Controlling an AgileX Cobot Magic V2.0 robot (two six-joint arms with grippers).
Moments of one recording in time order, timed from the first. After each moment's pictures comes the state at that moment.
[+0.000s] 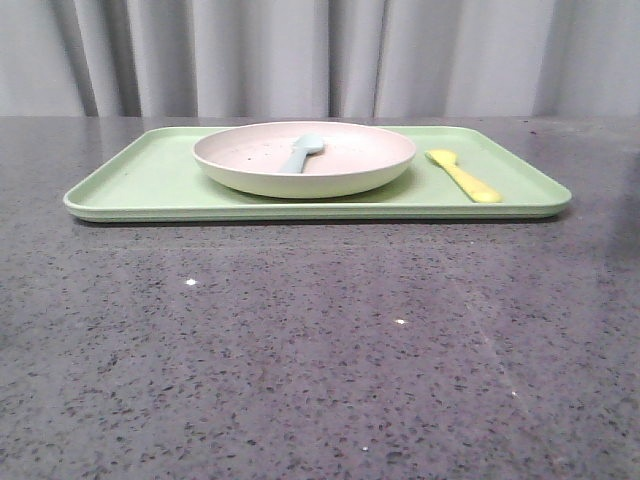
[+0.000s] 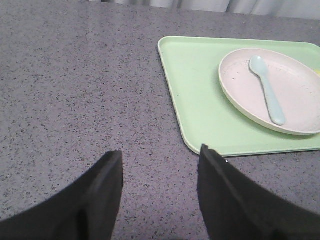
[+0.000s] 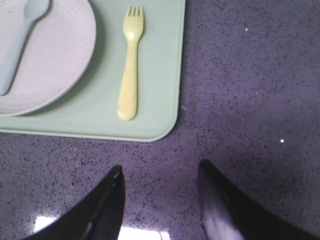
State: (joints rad) left arm 0.04 0.63 -0.70 -0.42 0.67 0.21; right arm 0.33 1.11 -1.12 -0.05 0.92 0.30
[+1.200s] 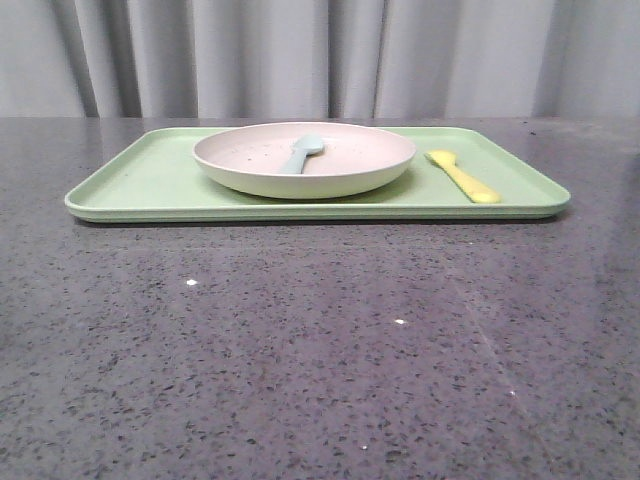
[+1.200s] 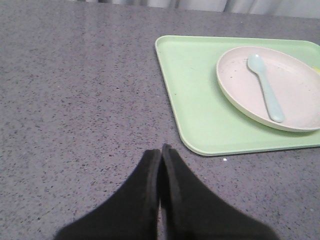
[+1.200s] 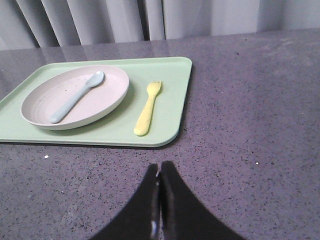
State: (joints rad) left arm -0.02 0.62 -0.64 -0.42 0.60 0.22; right arm 0.33 0.21 -0.40 -0.07 0.49 0.30
